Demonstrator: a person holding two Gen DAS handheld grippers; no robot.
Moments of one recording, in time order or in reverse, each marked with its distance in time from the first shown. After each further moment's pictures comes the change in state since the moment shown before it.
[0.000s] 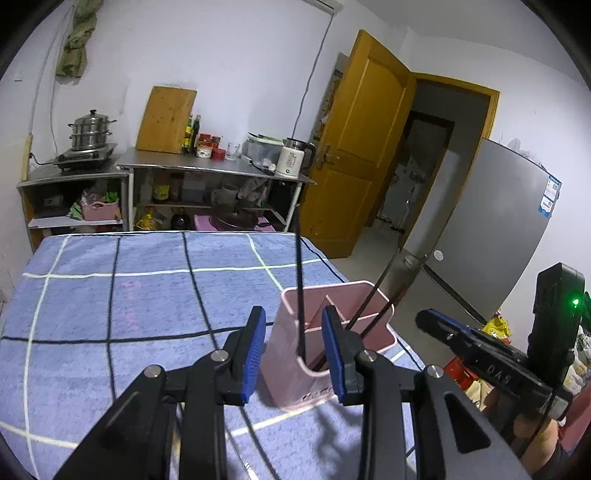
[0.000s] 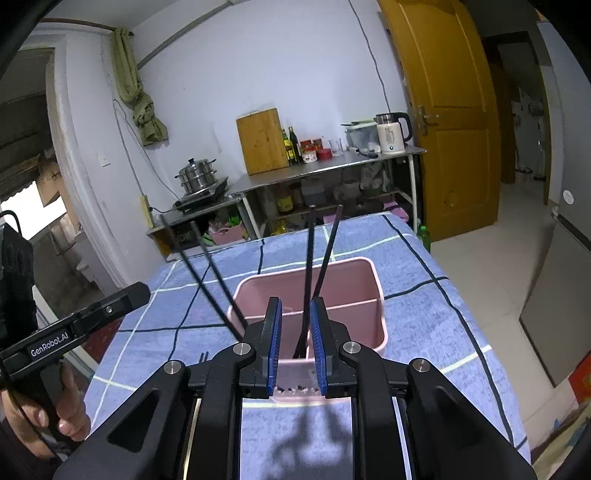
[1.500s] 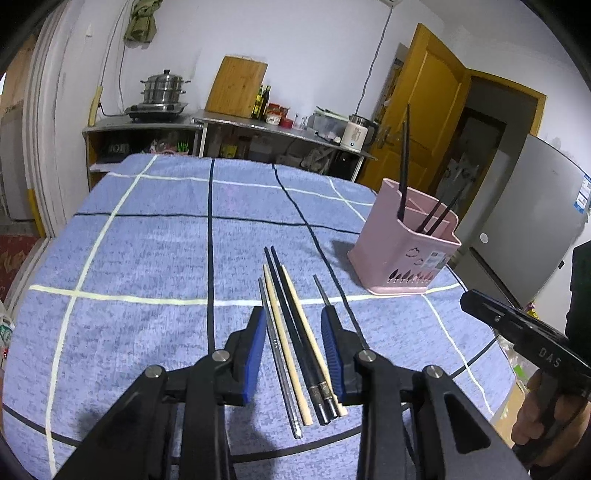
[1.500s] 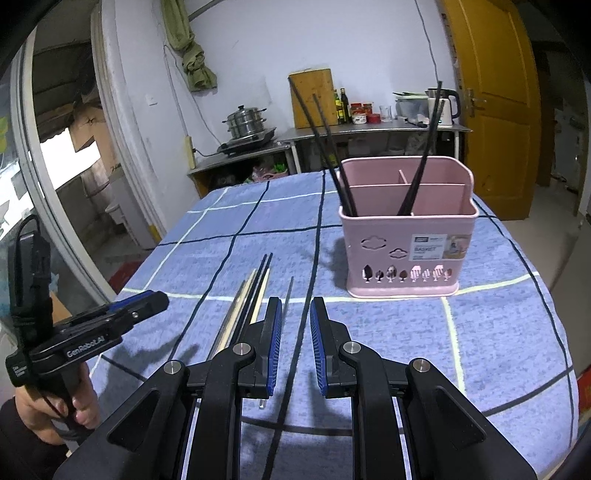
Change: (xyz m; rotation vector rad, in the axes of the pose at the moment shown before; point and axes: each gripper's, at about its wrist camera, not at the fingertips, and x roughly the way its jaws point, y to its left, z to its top) left arm -0.059 0.074 -0.135 -0.124 0.077 0.181; right arm -0.002 0.071 -0.109 -0.129 0.159 0.111
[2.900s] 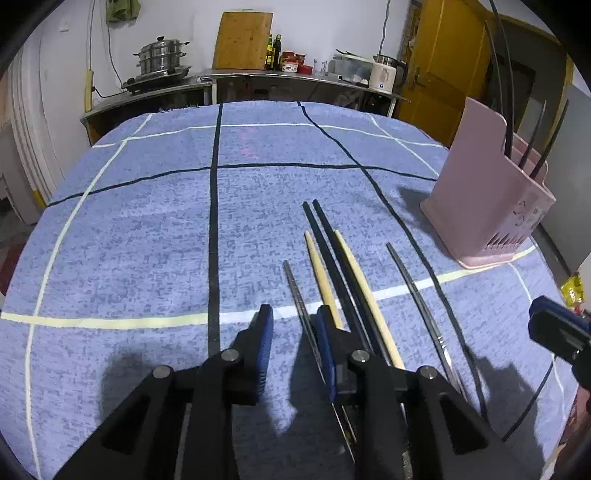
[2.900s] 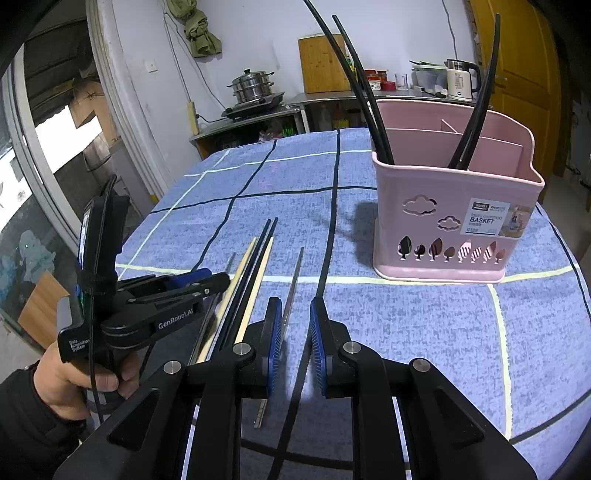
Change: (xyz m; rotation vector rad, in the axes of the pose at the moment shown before) left arm 0.115 0.011 0.005 0.087 0.193 0.162; right arm 0.070 0.004 -0.005 -0.017 0.125 0.026
